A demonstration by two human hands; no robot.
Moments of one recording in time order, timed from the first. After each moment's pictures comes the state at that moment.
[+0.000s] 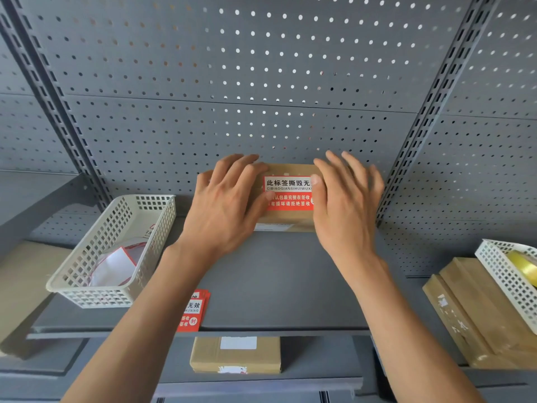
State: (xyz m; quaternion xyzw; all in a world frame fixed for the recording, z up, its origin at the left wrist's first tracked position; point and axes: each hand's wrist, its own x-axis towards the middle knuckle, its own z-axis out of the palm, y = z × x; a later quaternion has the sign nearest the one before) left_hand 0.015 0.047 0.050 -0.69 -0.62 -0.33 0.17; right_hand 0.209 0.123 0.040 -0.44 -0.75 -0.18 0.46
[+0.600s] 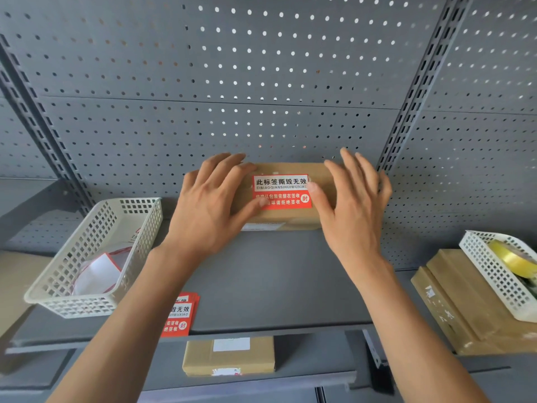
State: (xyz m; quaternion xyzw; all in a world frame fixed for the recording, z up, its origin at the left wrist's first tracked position) left_hand 0.010 0.053 0.046 -0.71 -0.60 -0.33 0.18; right_hand 0.239 0.126 0.033 -0.49 -0.73 -0.18 0.43
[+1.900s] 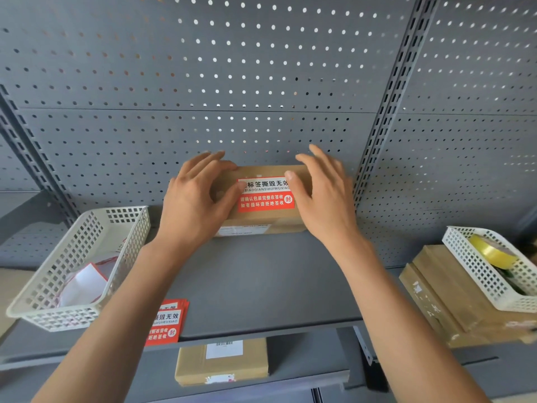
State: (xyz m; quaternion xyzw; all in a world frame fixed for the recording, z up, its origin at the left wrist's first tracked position) left_hand 0.013 0.064 0.057 -0.65 -0.60 -0.45 0.07; right_hand 0.229 0.132 0.059 -0.48 -0.78 0.01 0.41
